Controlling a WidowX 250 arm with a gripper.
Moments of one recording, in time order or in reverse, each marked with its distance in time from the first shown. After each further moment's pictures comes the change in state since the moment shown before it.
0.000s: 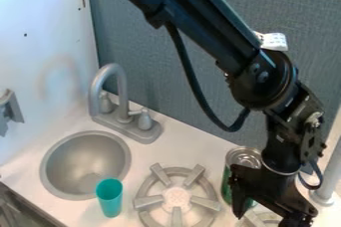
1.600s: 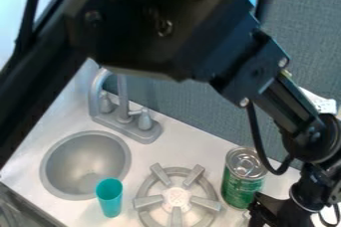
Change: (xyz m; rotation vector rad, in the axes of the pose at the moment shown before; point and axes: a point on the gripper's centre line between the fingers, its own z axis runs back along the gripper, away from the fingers) arm 0.016 -0.023 -0.058 0.147 0.100 -0.021
